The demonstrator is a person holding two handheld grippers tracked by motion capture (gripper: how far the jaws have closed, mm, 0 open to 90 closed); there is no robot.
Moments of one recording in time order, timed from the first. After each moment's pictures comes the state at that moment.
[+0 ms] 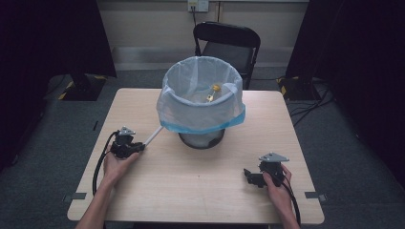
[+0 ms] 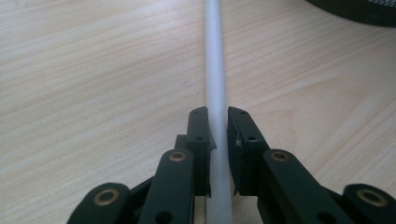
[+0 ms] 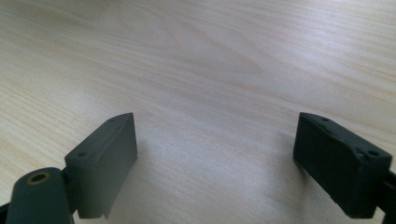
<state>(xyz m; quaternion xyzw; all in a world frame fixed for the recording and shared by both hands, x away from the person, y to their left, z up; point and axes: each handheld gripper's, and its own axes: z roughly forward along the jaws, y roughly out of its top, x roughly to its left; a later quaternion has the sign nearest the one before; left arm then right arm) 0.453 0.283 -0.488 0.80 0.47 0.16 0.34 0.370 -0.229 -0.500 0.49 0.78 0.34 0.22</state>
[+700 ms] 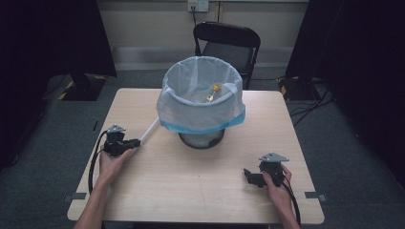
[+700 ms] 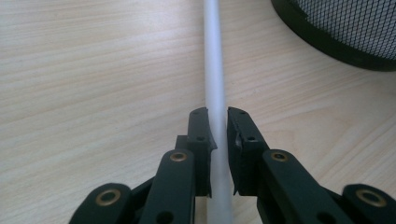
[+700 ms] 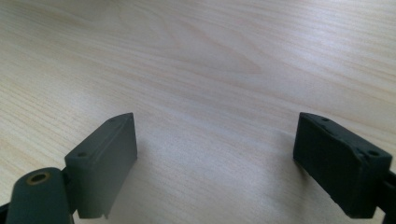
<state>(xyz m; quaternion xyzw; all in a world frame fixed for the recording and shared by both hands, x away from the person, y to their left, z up) 0.453 0.308 -0.481 0.76 0.50 0.15 0.40 0.370 -0.229 -0.500 0.49 0.78 0.34 0.22</state>
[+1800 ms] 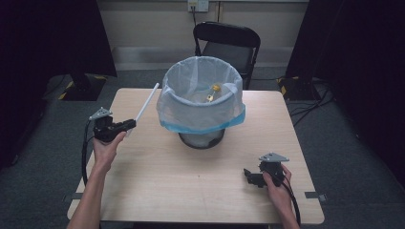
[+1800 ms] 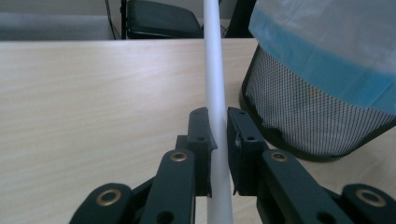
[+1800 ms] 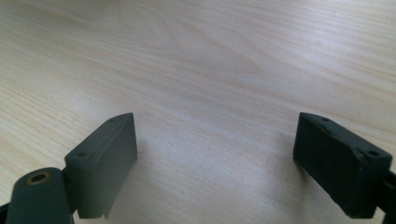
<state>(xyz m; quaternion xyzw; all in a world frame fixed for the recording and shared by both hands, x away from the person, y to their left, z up) 0.461 0.316 -0.415 0.70 0.47 0.18 0.51 0.370 -0.229 -0.500 0.49 0.78 0.34 0.22</state>
